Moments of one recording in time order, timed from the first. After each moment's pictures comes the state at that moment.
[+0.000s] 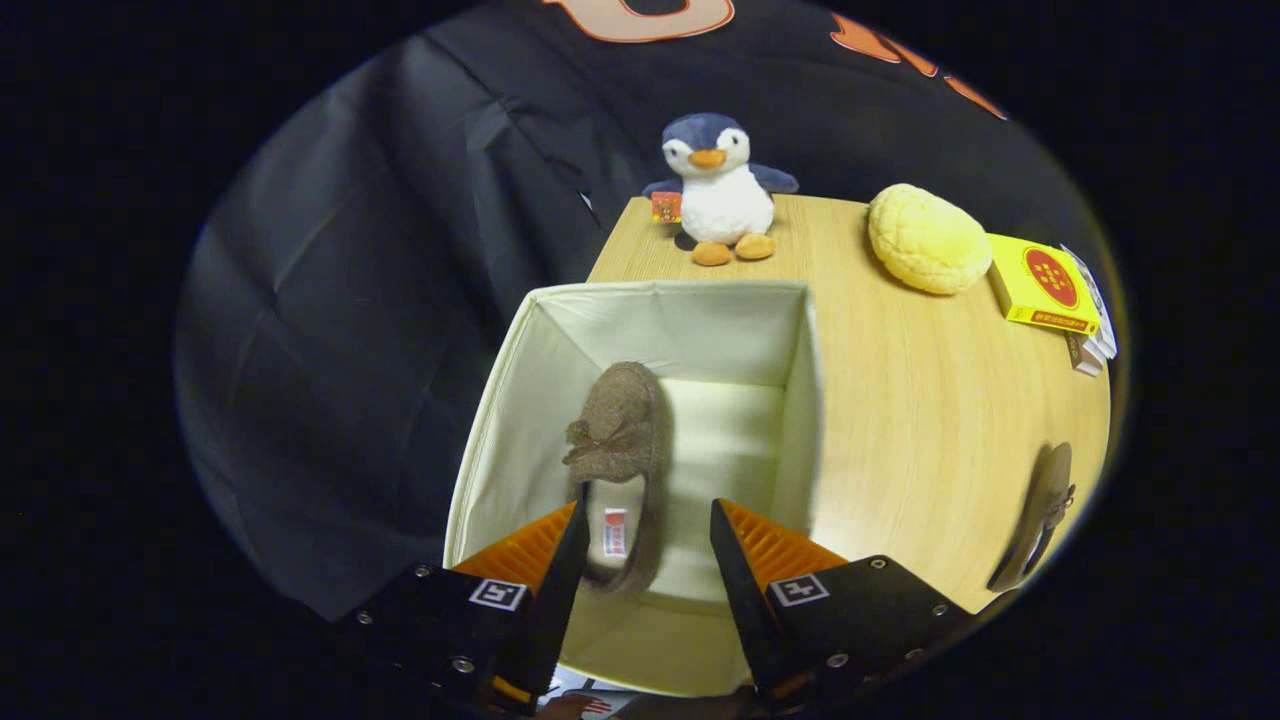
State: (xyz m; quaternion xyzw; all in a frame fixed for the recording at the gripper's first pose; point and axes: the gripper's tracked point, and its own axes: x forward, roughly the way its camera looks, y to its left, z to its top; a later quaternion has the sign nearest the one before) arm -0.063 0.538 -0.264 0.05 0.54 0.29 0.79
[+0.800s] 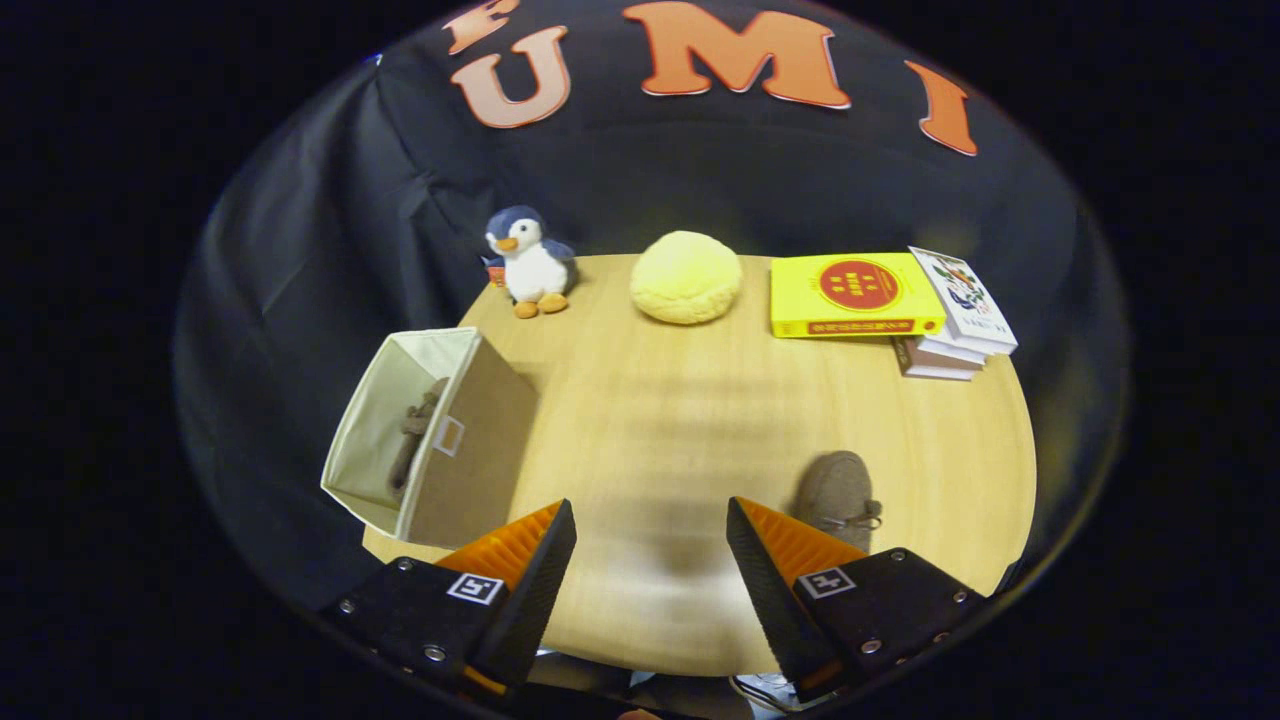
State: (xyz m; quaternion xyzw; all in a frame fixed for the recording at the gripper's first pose) arm -0.030 0.219 -0.274 0.03 0.48 0.19 0.85
